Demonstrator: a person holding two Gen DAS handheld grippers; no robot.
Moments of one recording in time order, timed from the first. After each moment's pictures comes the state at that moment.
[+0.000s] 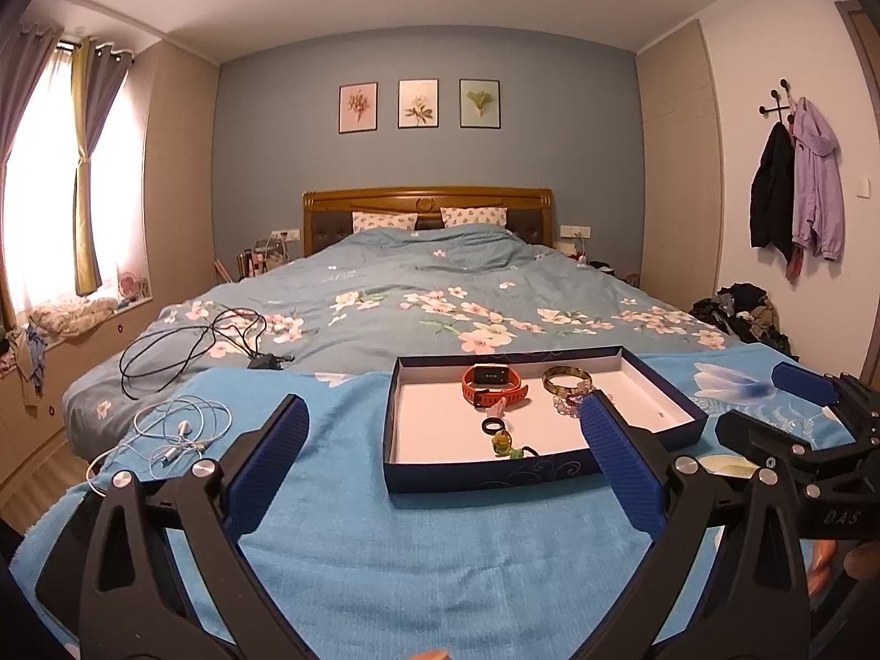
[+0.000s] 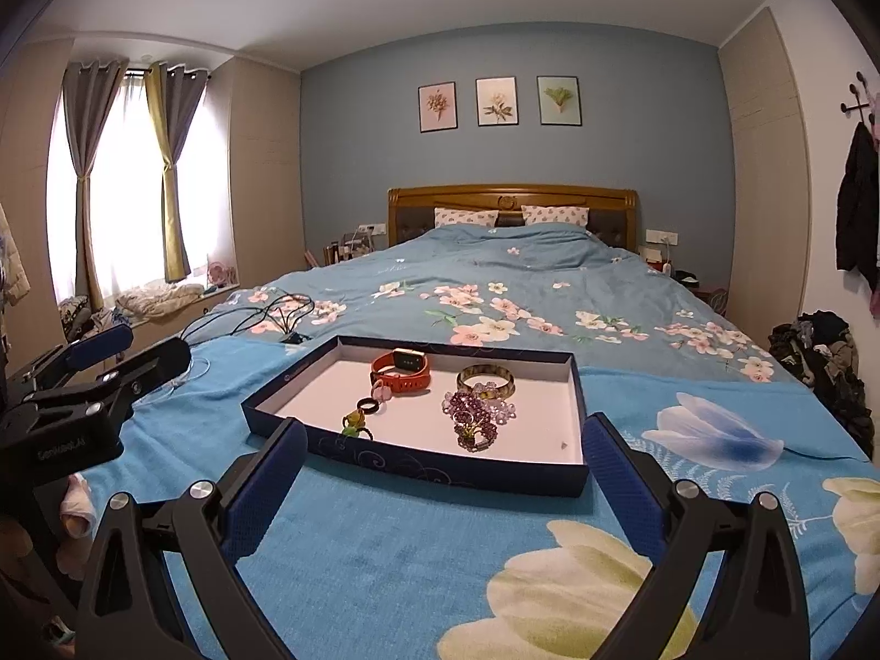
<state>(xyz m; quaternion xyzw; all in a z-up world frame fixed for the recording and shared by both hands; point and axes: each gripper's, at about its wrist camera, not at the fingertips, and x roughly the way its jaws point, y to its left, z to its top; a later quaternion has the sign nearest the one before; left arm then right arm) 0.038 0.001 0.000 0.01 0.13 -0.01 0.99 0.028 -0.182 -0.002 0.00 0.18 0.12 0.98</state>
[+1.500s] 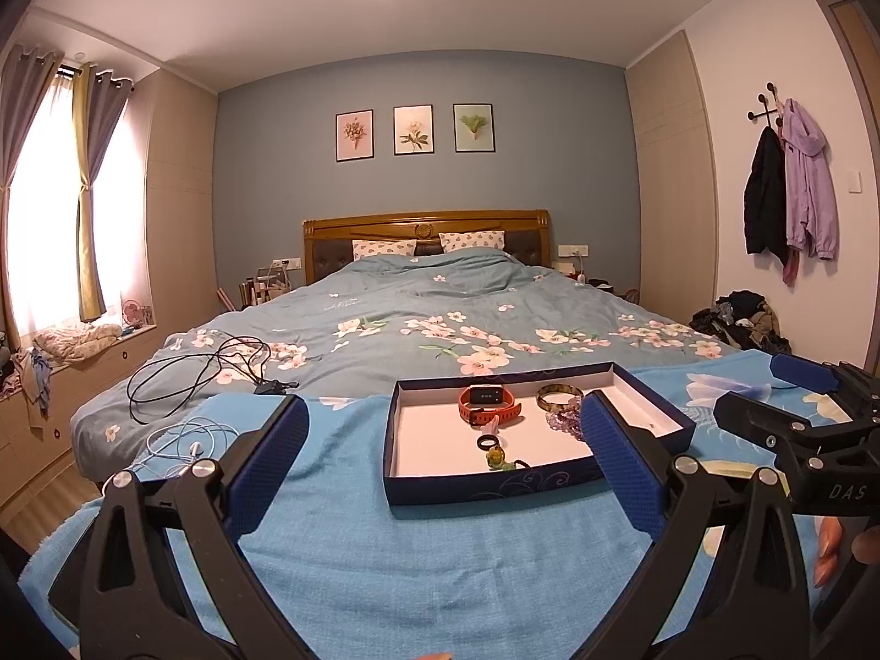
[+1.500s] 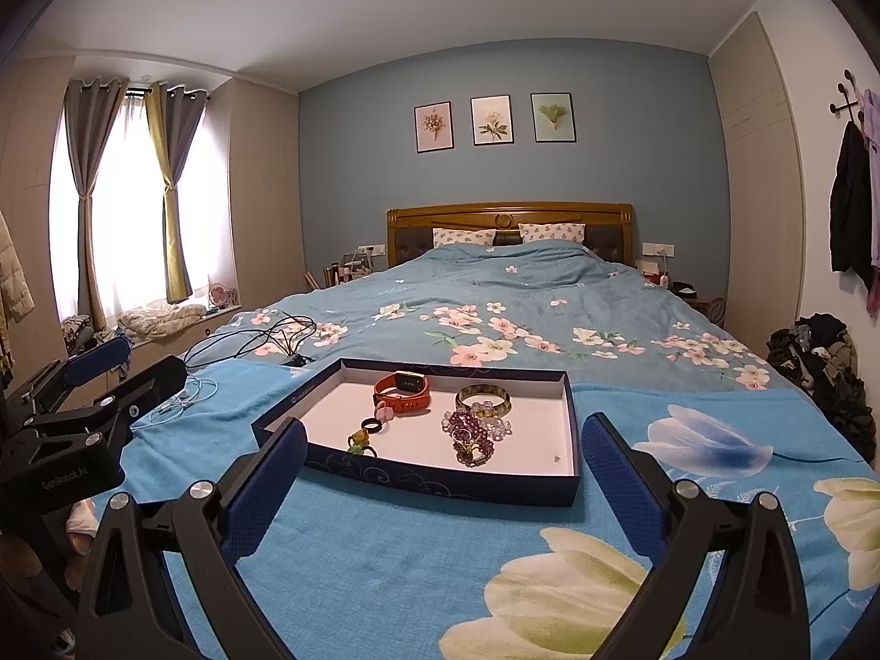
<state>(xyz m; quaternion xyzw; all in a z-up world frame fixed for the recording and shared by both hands) 0.020 -0.005 0.012 0.02 0.10 -0.01 0.99 0.013 -0.184 0.008 0.01 0.16 0.12 0.98</state>
